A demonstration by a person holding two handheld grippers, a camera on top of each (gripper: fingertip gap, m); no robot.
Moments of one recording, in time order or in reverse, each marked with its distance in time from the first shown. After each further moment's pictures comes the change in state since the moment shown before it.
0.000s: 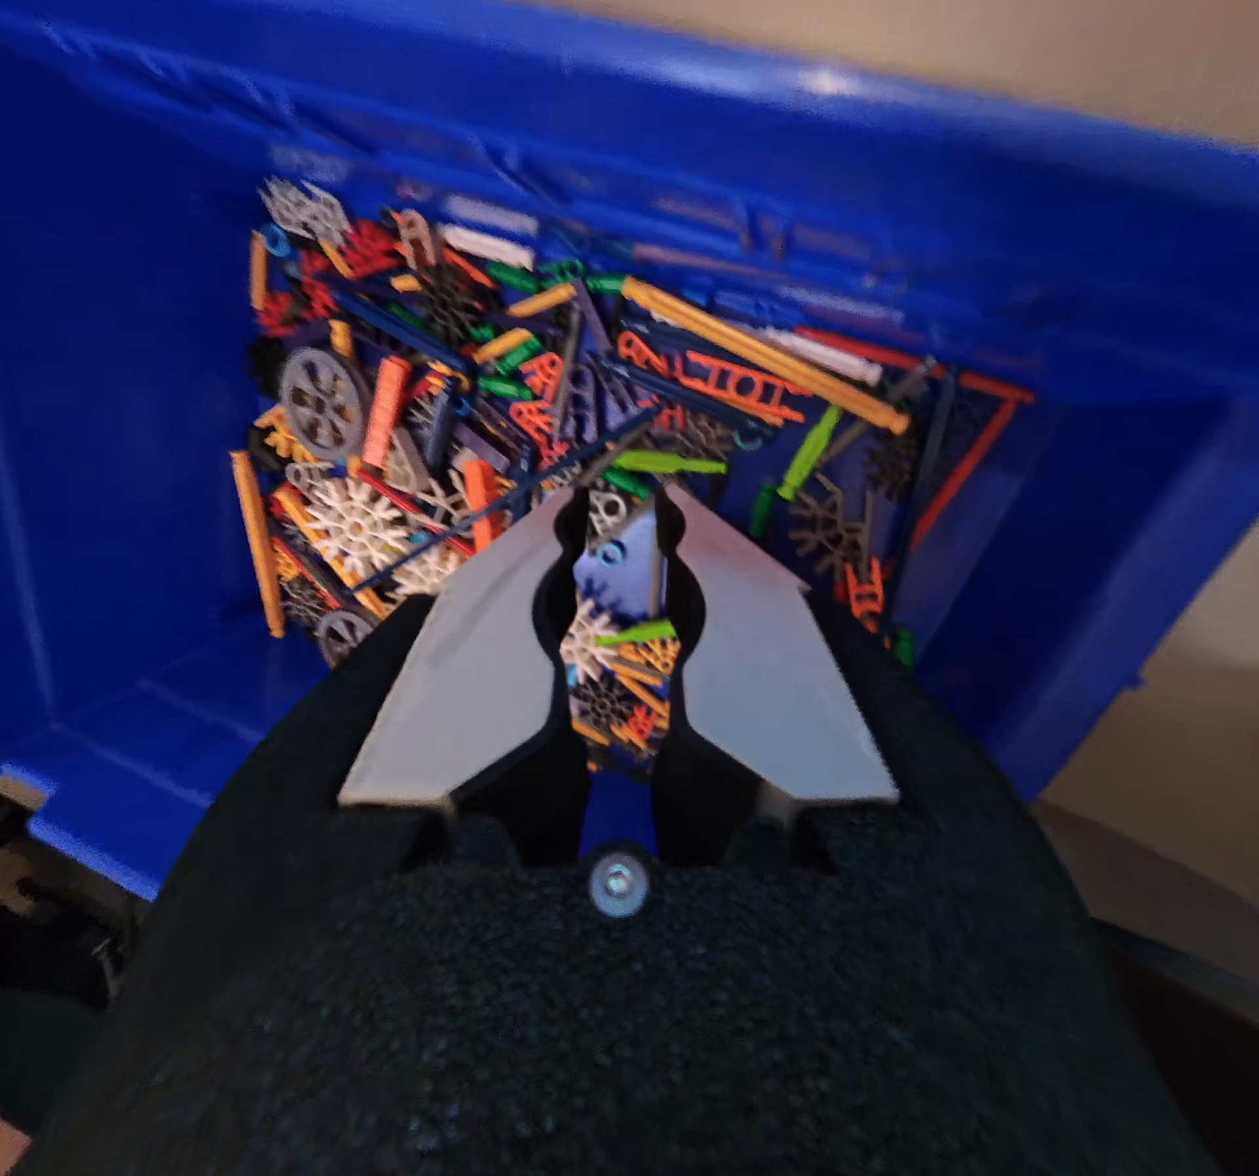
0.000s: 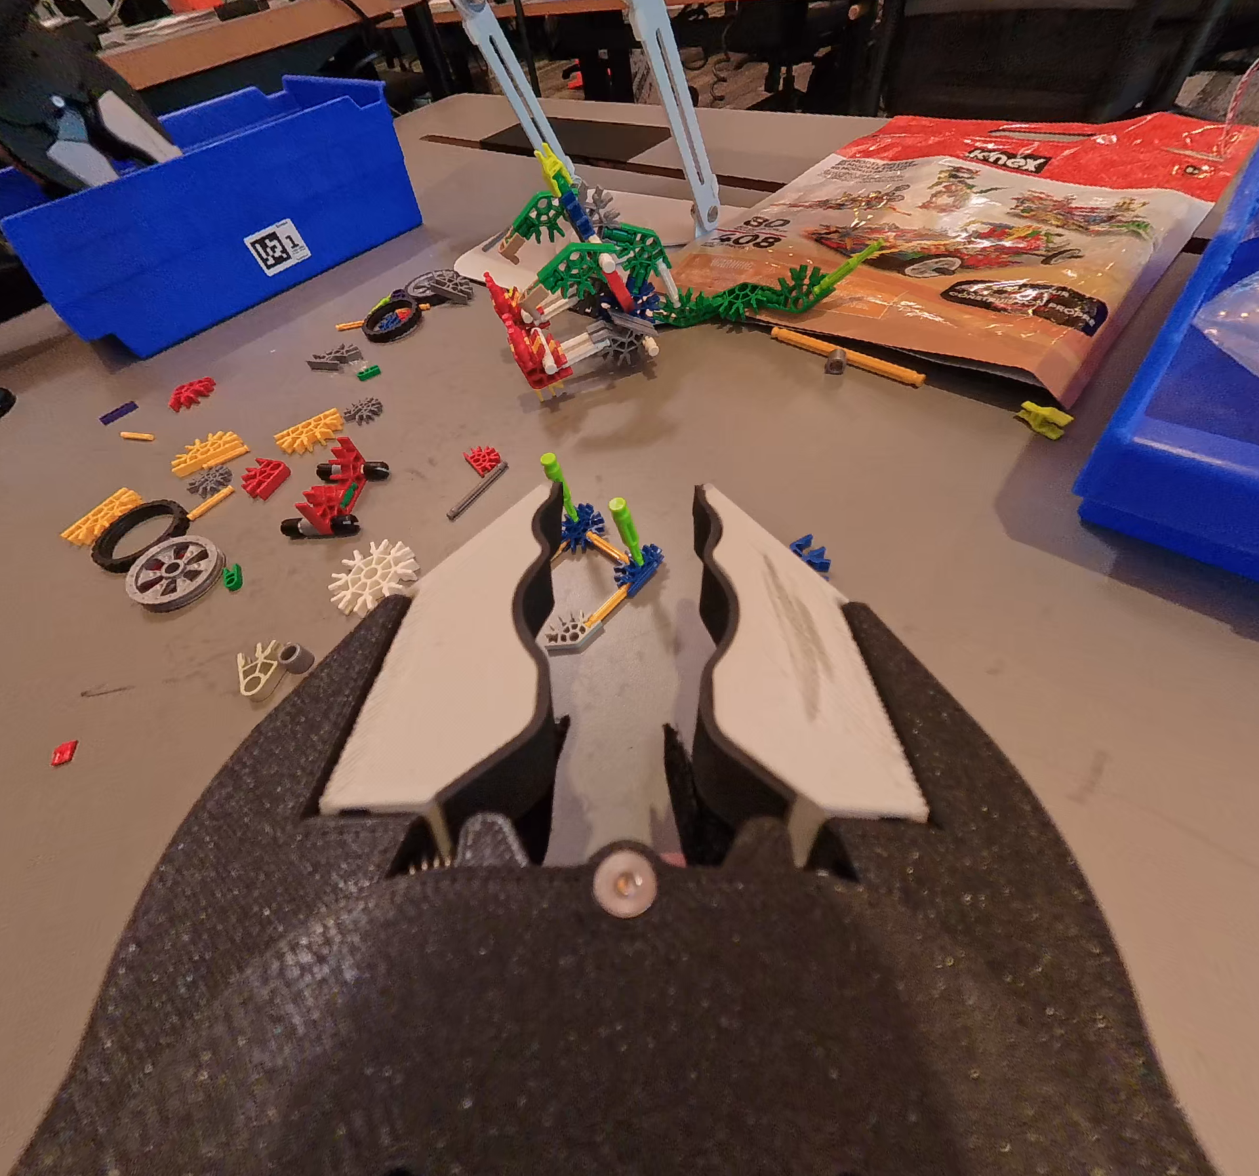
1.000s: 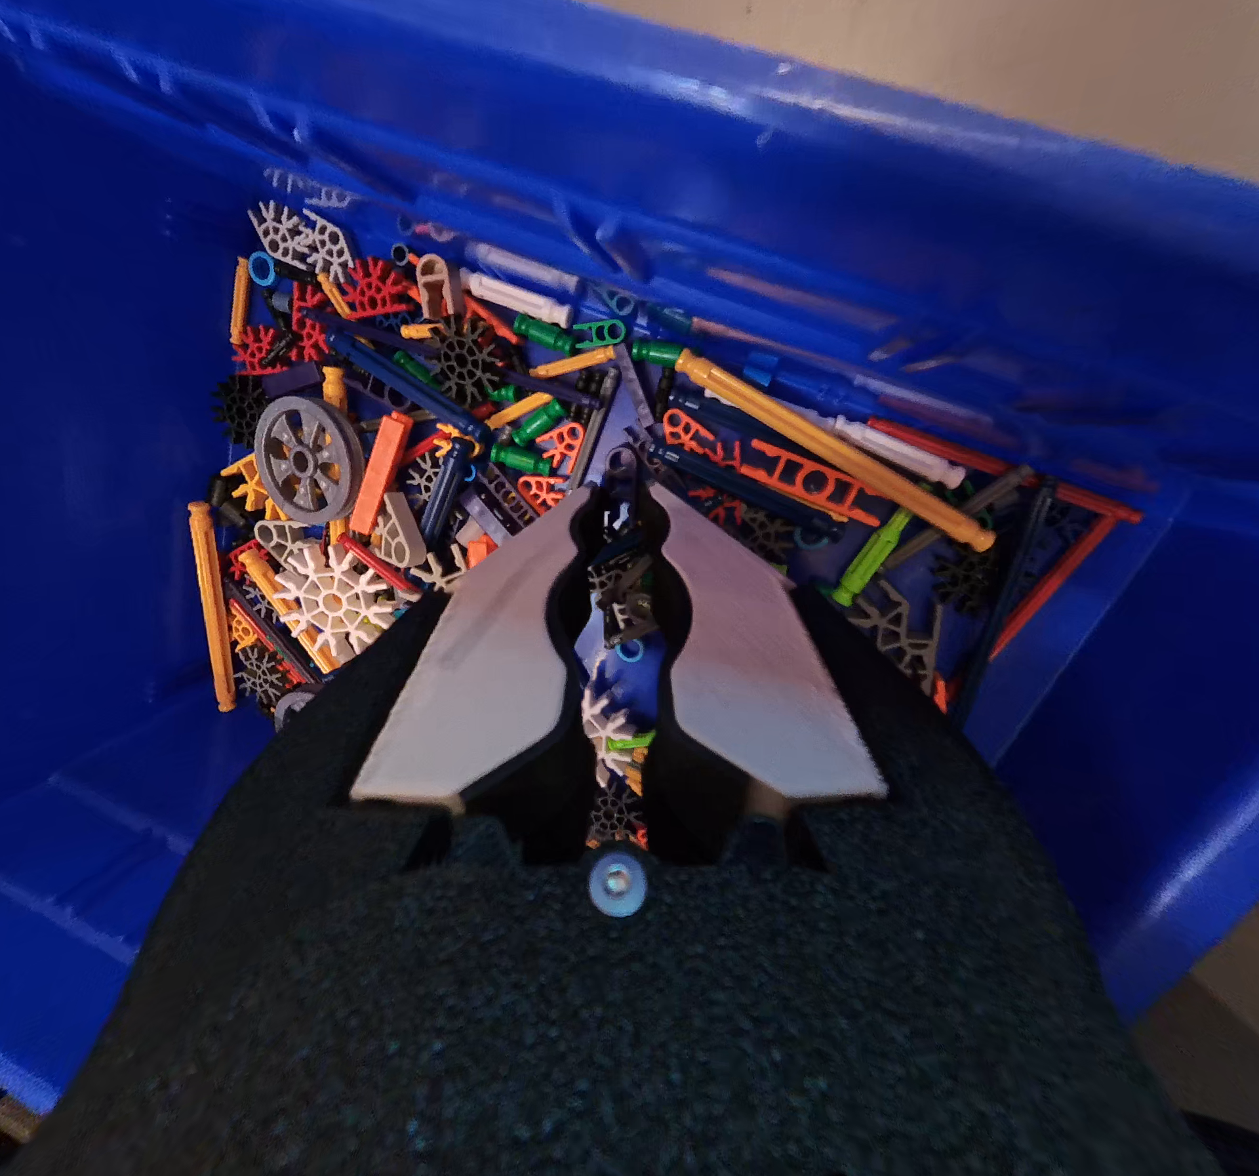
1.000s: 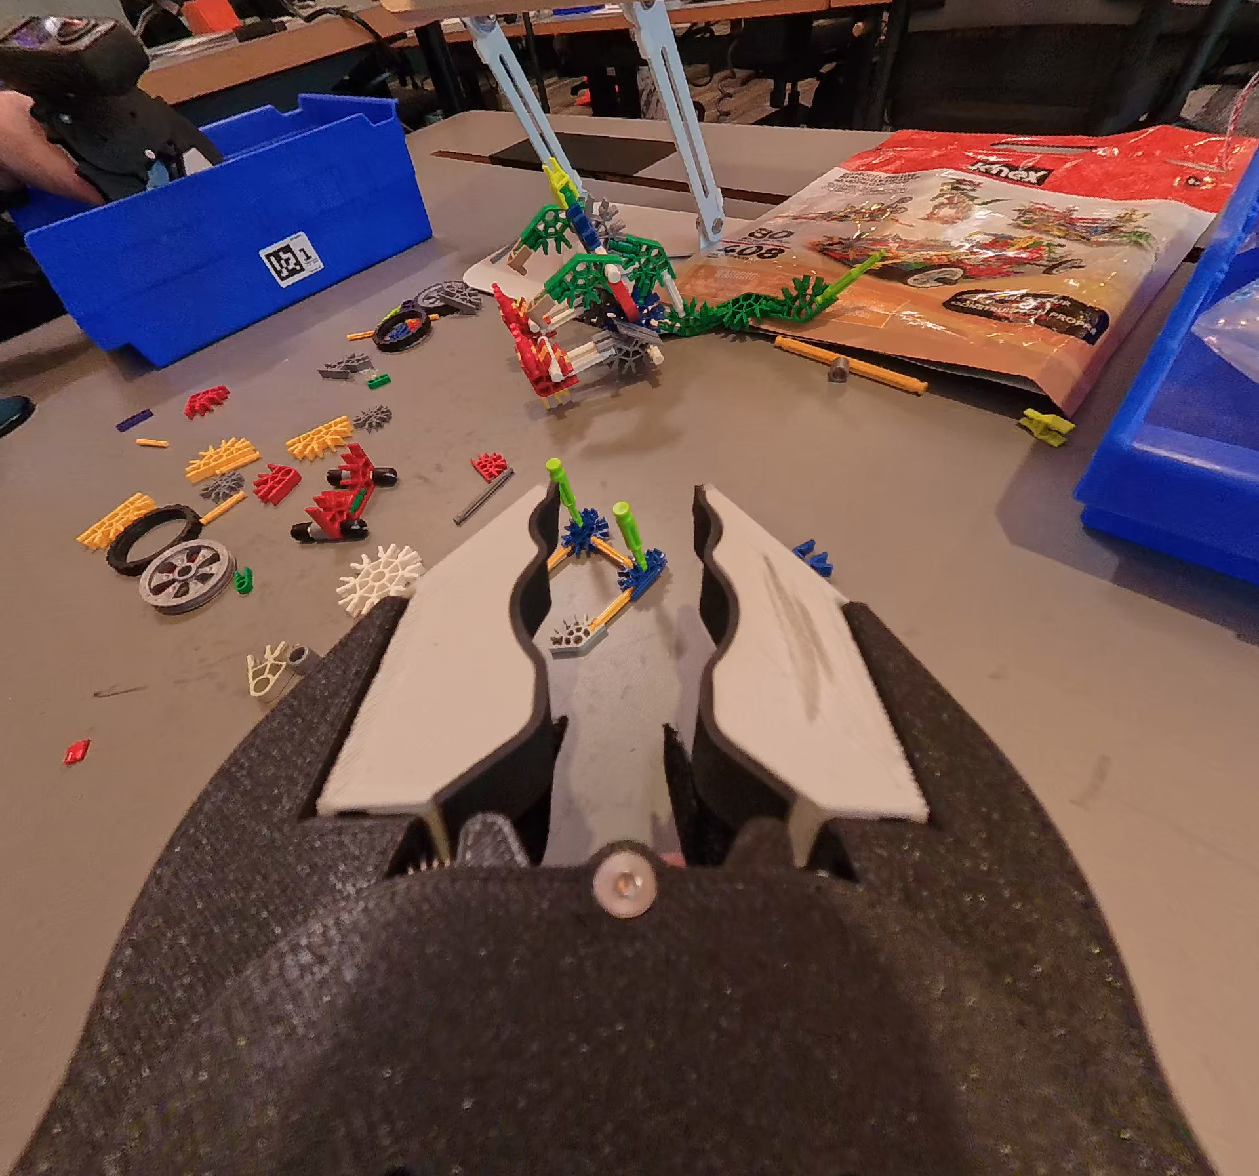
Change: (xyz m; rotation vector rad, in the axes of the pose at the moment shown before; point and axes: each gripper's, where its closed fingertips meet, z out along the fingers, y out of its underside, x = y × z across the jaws) left arm -0.009 -0.011 0.034 0.040 0.024 -0.071; right arm -0.001 -0.002 -0.002 0.017 -0.011 0.003
